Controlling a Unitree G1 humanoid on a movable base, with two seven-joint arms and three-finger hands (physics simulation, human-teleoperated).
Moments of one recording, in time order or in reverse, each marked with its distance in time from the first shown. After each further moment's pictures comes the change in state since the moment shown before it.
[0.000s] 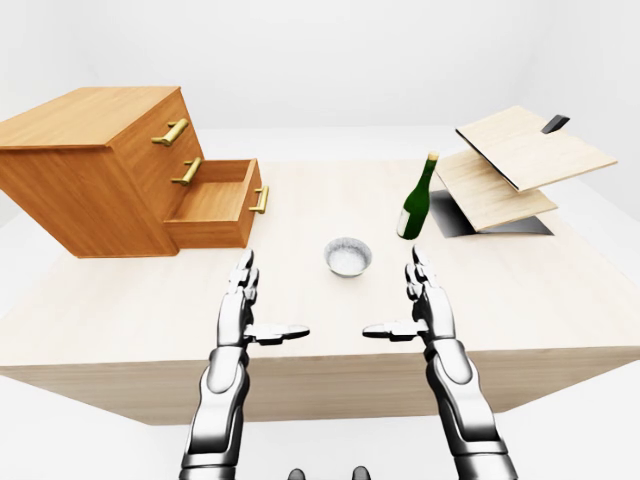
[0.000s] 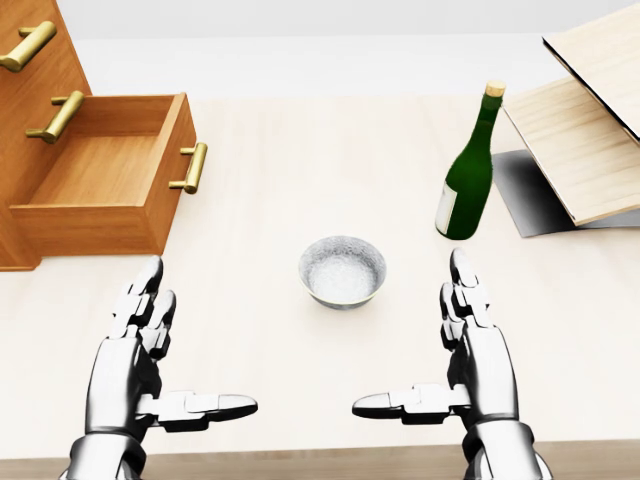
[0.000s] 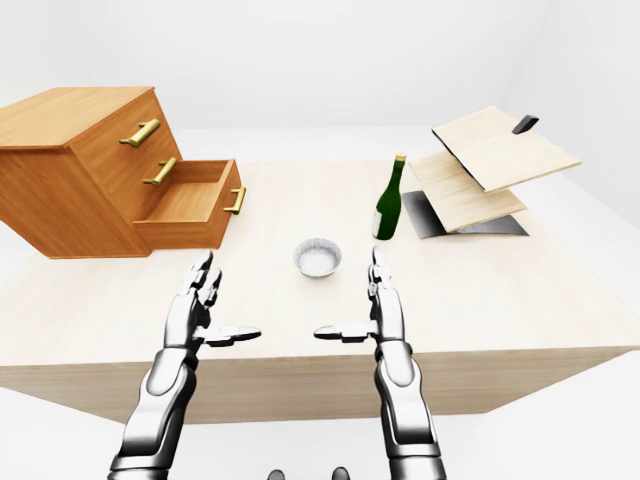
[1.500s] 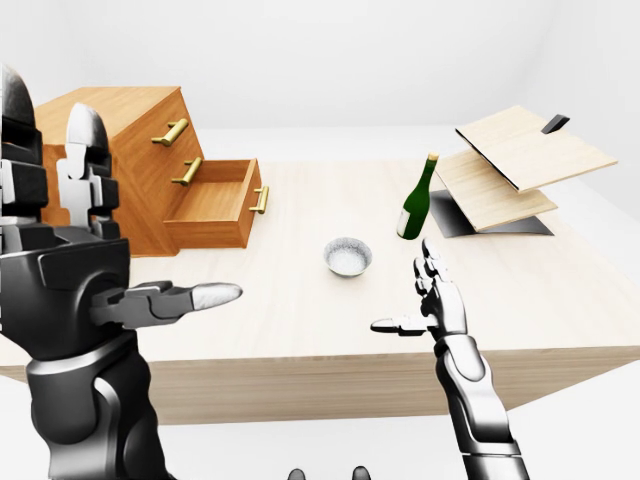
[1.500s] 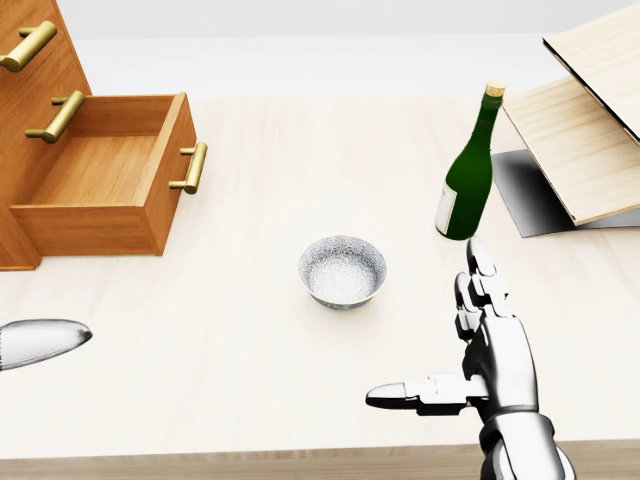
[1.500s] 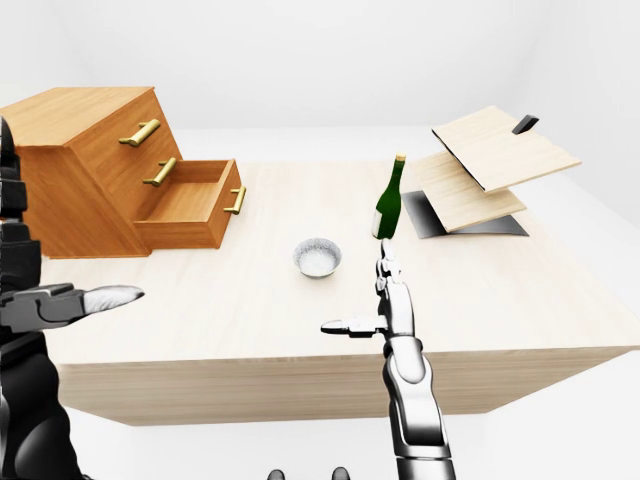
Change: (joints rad) left arm -0.120 0.125 0.283 -0.811 -0.203 0.083 -0.038; right arm 0.001 -0.017 -0.039 -0.099 0.018 0.084 0.019
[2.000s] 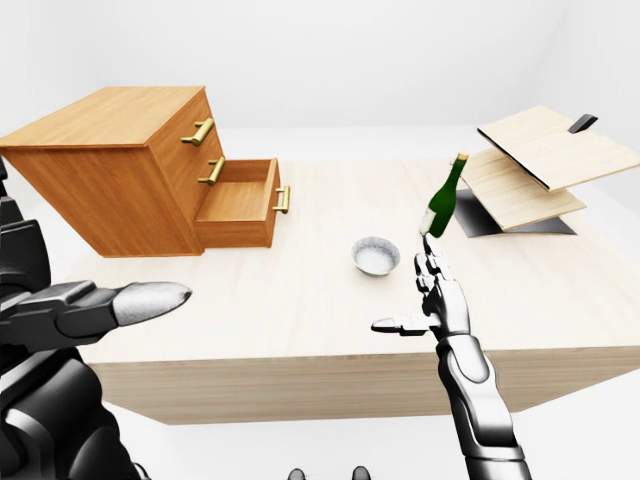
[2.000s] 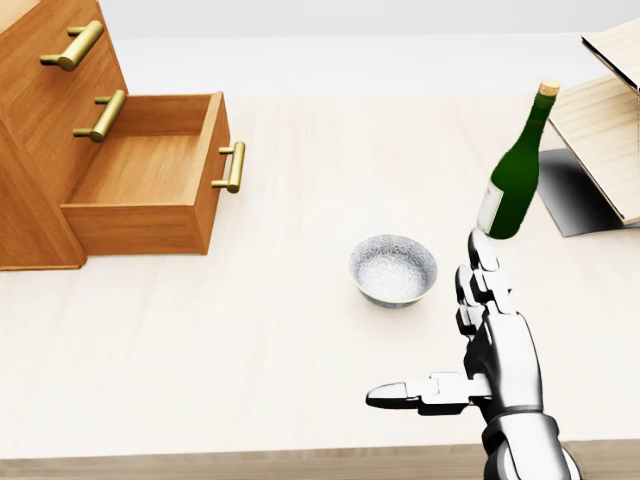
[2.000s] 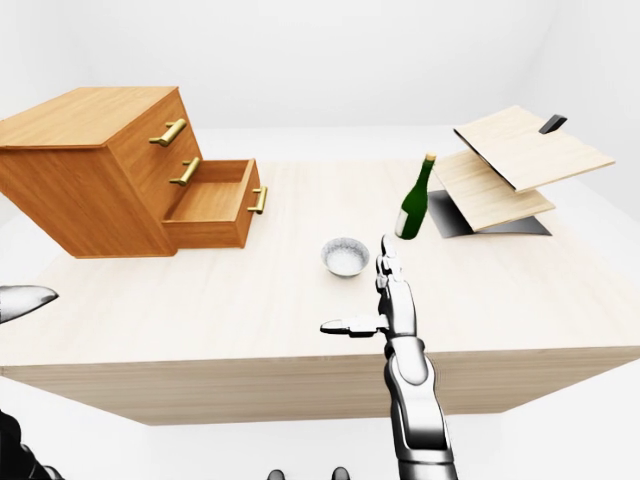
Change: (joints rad) left arm -0.080 0.106 0.138 -0.098 -0.182 0.000 0.079; right arm 0.014 -0.002 0.005 -0.050 0.004 0.001 0.011
